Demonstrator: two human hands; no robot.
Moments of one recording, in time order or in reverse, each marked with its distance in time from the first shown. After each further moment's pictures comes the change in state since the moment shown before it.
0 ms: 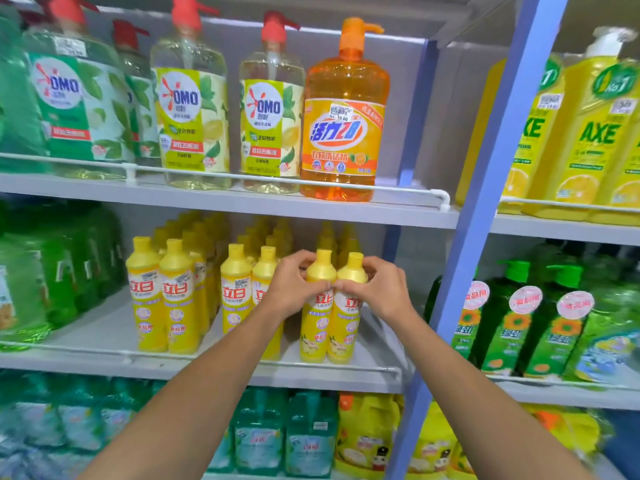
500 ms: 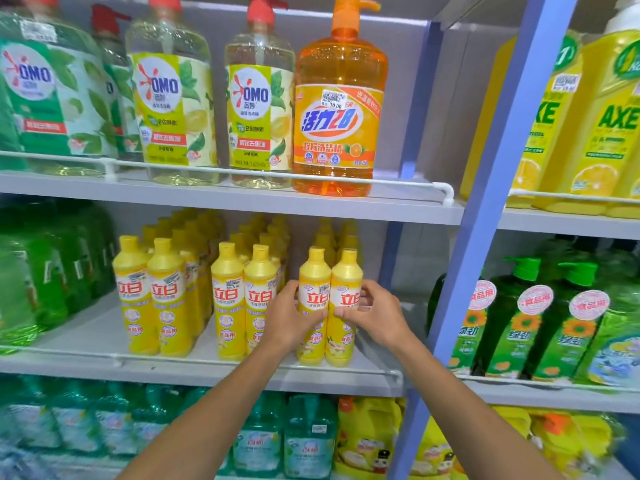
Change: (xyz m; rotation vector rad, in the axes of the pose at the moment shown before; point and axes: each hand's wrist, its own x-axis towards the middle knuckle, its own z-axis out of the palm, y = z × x) left_hand -0.034 -0.046 0.028 0.079 0.082 -0.091; right_hand -0.022 0.043 0.023 0.227 -0.174 0.104
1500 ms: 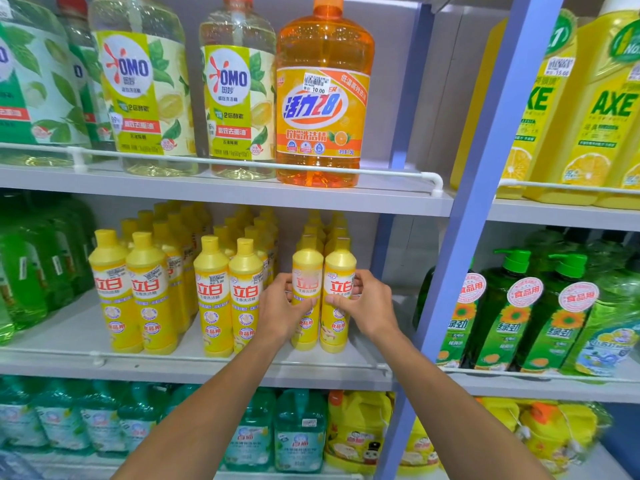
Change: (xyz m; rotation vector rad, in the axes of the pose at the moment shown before) left_hand 0.013 -0.007 0.018 0.037 0.076 -0.077; right_hand 0.011 0.006 0.006 -0.082 0.128 0.018
